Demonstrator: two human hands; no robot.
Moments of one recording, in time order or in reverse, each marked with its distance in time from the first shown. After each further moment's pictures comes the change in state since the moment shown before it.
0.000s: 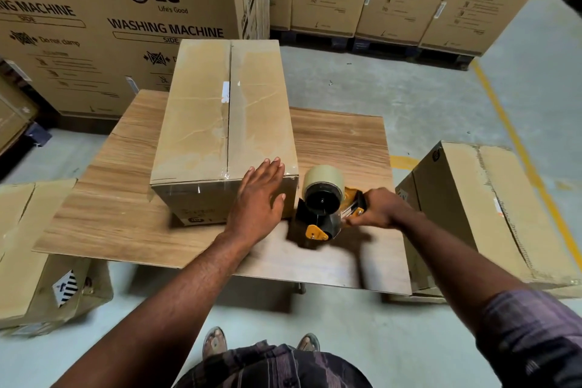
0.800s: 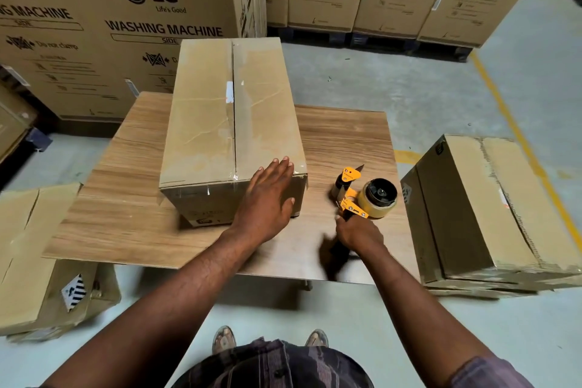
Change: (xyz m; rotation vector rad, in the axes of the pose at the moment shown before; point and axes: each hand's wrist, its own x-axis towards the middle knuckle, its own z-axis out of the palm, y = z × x) left_hand 0.001 0.003 -0.019 0.069 -0.103 0.063; right_hand -0.010 -0.081 0.081 0.409 0.064 0.495
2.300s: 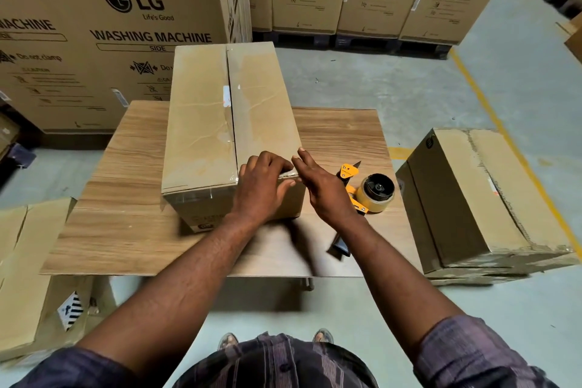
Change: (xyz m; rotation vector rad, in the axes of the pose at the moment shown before) left_hand 0.022 -0.019 -0.010 0.067 0.154 0.016; right_hand -0.024 -0.081 -0.019 0.192 0.336 -0.940
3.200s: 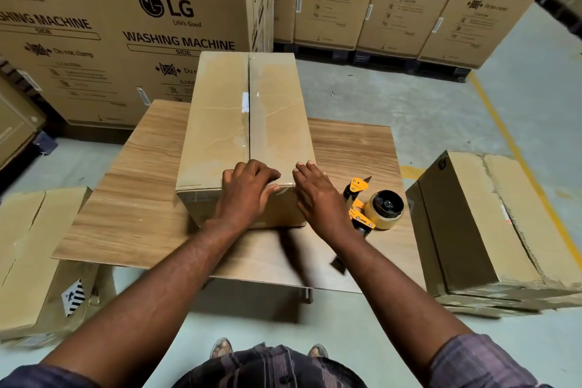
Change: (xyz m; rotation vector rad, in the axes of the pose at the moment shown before) left_hand -0.016 -0.037 -0.017 0.103 0.070 -0.017; right_hand -0.001 -0.023 0.009 -0.170 0.023 -0.134
